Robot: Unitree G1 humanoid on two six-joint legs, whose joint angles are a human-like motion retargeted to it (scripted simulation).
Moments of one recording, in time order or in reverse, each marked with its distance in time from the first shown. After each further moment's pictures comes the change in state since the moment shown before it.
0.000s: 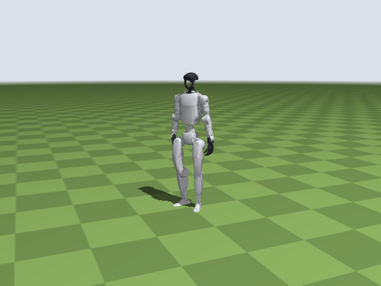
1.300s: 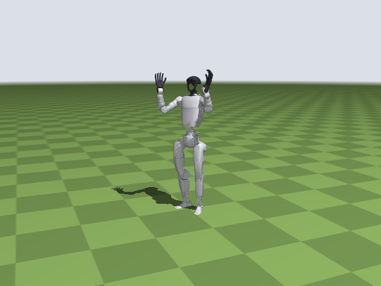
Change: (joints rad) left arm -0.876 0.642 0.302 -1.517 0.000 -0.227 0.931; right arm -0.740 -0.536 -0.359 -1.759 0.447 -0.217 -0.971; waist 0.035 0.049 -0.177; left_leg -0.027 0.019 0.012 0.027 -0.003 -0.001; right_leg -0.009 0.019 0.016 0.003 -0.021 -0.005
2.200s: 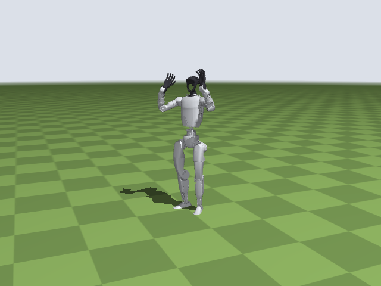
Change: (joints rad) left arm -0.013 0.155 -0.144 -0.112 0.480 -0.077 0.115; right arm 0.015 -0.204 0.062 -0.143 -0.574 -0.021 -0.020; waist 0.003 0.004 -0.011; left_leg -0.030 -0.008 -0.004 -0.001 0.016 0.005; right_leg -0.039 -0.021 0.001 0.007 0.012 0.010
